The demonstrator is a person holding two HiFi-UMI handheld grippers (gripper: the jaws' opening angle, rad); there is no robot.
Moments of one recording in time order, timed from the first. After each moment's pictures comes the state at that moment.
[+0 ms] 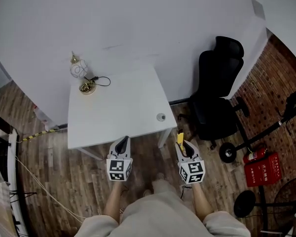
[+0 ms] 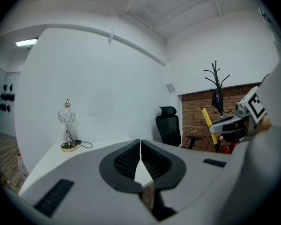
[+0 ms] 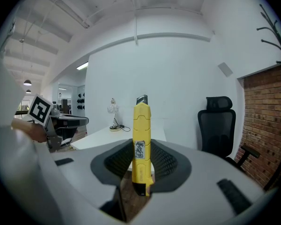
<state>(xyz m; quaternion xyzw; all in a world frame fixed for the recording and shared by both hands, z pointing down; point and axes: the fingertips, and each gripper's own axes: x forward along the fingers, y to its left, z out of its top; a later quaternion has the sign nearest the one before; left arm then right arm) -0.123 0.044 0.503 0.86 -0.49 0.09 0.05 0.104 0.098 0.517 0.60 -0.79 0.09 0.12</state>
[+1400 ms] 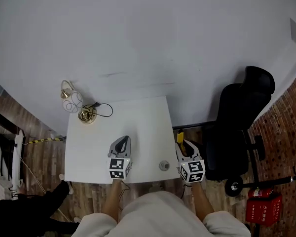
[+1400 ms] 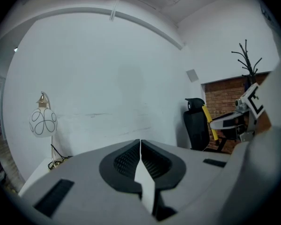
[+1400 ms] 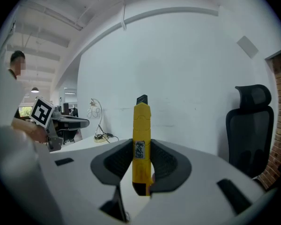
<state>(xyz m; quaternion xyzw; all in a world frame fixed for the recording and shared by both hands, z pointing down) -0.073 -0.295 0.505 0.82 -0.55 0.13 0.05 0.162 -0.271 0.523 0.54 -0.83 0.10 0.10</state>
